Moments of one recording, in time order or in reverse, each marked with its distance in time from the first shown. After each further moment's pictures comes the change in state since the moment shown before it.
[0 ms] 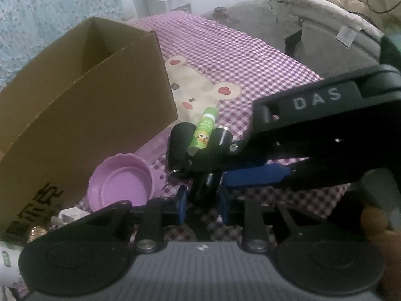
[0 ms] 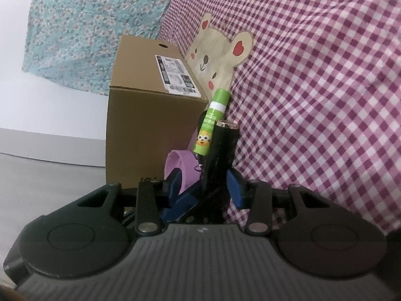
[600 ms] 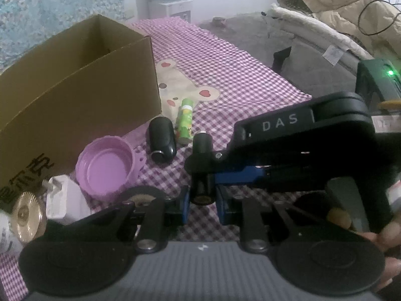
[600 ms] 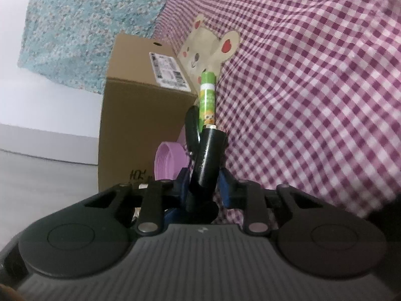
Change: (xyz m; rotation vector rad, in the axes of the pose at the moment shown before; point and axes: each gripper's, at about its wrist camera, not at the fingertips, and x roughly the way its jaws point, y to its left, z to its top) left arm -0.035 -0.013 -0.023 -0.083 -0.046 -0.074; right arm -0.016 -0.007 -0.017 -0.043 -0.009 -0.035
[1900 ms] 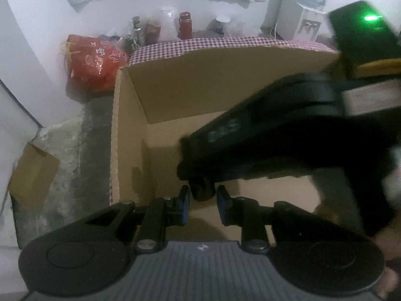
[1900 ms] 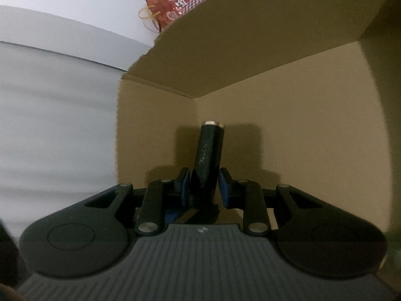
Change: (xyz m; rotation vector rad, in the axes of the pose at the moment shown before) left arm -0.027 0.279 0.058 -0.427 0.135 0.241; right arm 0.271 0.265 0.038 -0.363 0.500 -0.230
